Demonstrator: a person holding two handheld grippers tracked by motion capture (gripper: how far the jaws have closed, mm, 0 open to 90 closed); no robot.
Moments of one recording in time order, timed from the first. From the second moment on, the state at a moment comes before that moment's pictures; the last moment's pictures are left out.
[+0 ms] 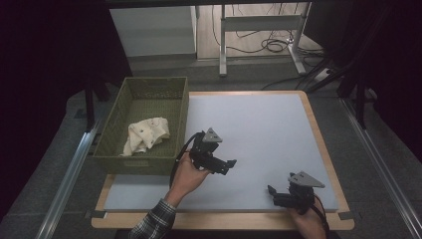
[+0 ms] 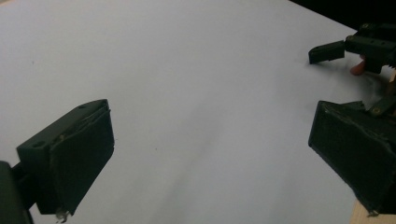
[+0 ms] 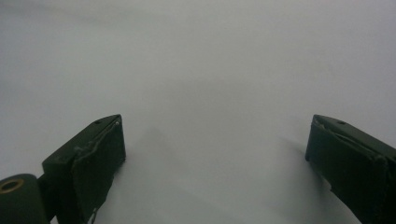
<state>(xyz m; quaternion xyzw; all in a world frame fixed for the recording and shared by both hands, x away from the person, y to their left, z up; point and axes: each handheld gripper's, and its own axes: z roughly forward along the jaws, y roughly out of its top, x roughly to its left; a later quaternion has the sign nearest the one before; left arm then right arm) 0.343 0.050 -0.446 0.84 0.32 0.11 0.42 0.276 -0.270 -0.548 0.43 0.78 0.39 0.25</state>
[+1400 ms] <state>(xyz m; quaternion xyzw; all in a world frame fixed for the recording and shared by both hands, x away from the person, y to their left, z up) 0.423 0.175 -0.406 0.81 0.44 0.16 0.37 0.276 -0.270 -0.548 0.43 0.78 0.39 0.25</state>
